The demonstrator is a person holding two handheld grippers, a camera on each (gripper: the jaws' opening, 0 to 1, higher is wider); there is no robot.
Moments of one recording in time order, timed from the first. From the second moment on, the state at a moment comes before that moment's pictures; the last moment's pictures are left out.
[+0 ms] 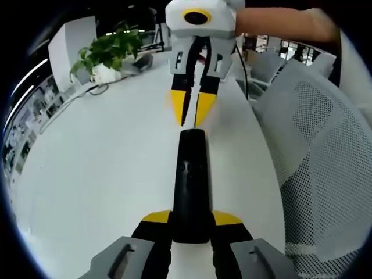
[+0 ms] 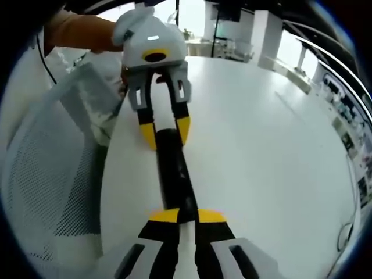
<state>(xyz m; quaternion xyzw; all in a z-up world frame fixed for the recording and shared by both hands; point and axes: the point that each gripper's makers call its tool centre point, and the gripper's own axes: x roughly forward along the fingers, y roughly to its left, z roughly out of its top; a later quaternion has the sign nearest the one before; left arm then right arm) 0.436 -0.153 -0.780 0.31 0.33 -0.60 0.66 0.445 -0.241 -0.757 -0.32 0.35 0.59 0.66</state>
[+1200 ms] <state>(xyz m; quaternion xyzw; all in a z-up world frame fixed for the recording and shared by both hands) 0.435 -0.153 -0.780 0.31 0.33 -0.61 0.65 0.437 -0.248 -0.757 -0.44 0.38 0.60 0.55</state>
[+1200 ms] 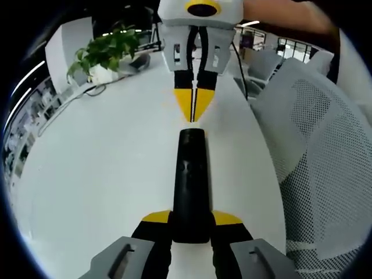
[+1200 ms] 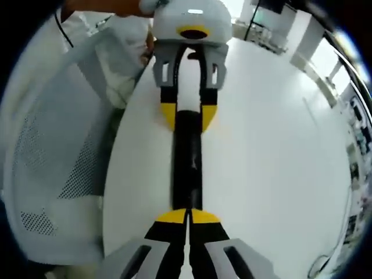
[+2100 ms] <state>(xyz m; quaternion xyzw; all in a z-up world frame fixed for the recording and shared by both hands) 0.437 -0.152 -0.779 0.32 0.33 -0.61 0.65 0.439 -0.244 -0.768 -0.46 0.40 0.60 0.52</state>
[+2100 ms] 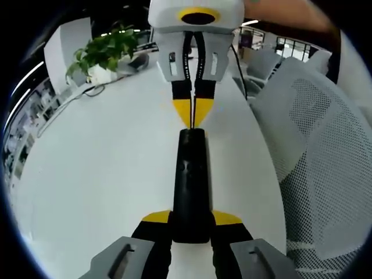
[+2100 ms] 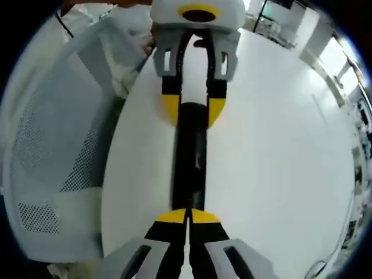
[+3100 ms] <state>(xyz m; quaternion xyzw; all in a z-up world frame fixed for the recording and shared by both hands) 0.437 -0.150 -0.779 0.32 0.33 -0.61 0.65 0.439 -0.243 -0.772 -0.46 0.41 0.60 0.51</state>
